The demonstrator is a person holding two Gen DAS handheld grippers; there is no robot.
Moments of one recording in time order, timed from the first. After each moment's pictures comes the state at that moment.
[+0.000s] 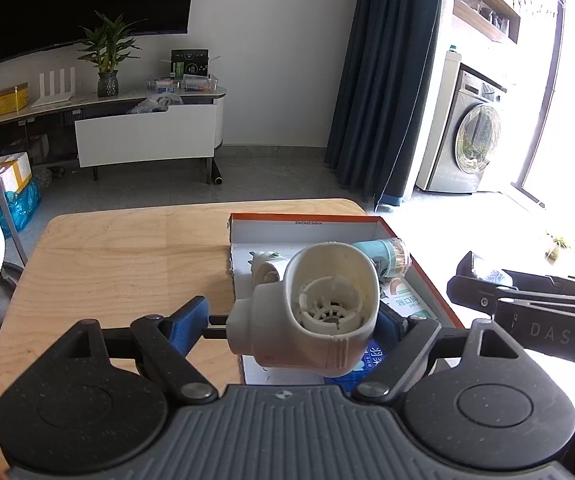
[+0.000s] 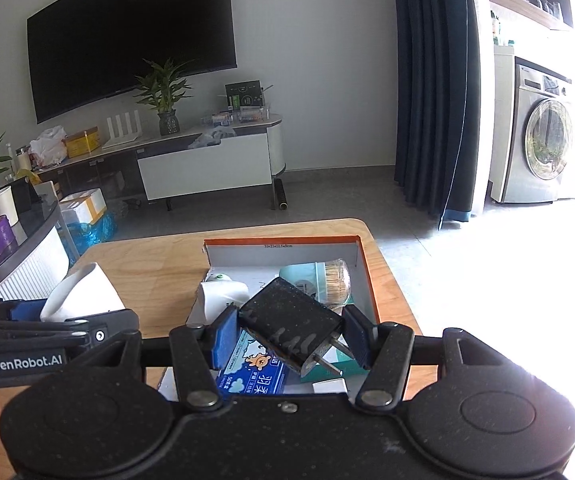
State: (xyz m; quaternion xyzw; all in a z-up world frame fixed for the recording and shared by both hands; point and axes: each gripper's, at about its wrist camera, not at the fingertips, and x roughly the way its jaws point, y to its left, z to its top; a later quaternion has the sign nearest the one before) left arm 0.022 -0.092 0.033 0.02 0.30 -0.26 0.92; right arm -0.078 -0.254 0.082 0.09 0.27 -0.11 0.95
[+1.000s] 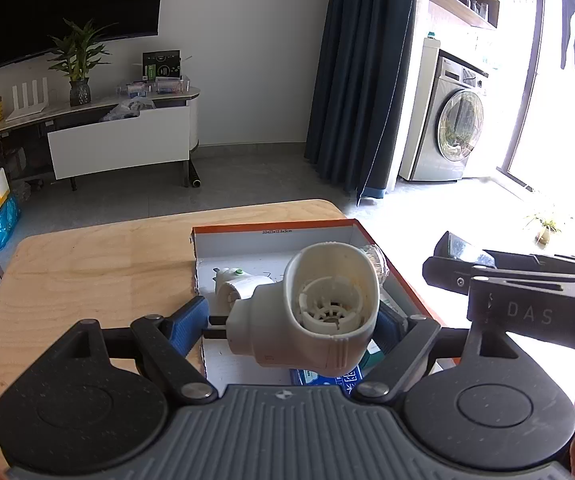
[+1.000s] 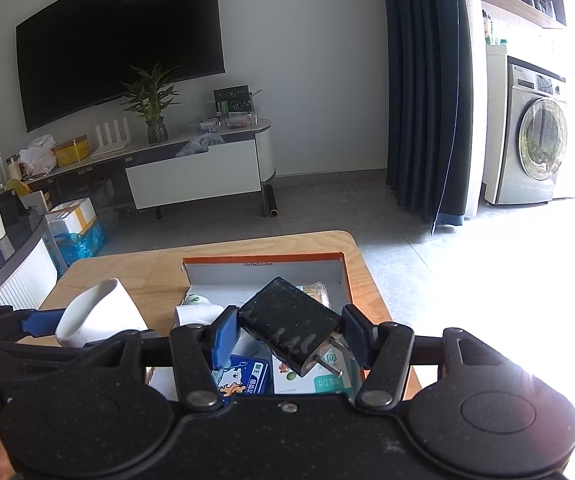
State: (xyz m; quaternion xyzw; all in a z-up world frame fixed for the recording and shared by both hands) left arm 0.039 -0.125 0.032 0.05 0.30 -0.29 0.91; right arm -0.064 -0.275 0.085 0.10 0.26 -0.12 0.95
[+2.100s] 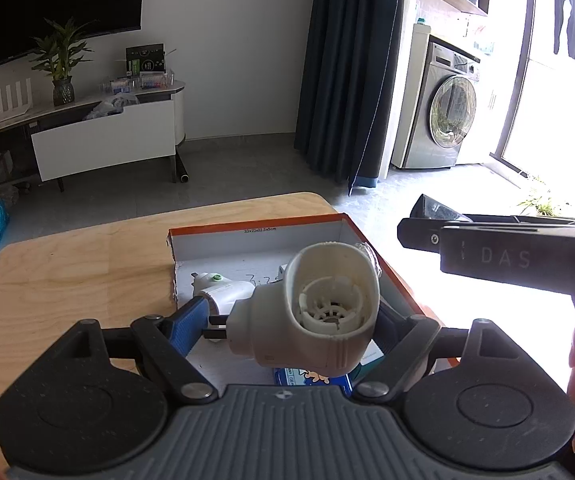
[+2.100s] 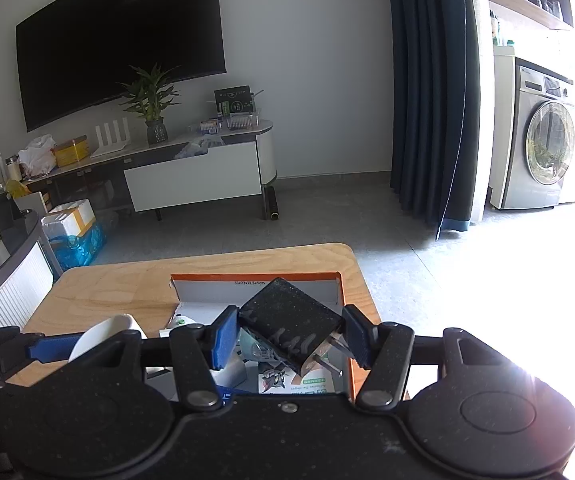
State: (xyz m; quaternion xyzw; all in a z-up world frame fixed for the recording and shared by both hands) left arm 0.057 -0.145 0.029 0.06 0.31 -0.30 0.90; right arm -0.043 -0.288 0.090 0.10 0.26 -0.12 0.95
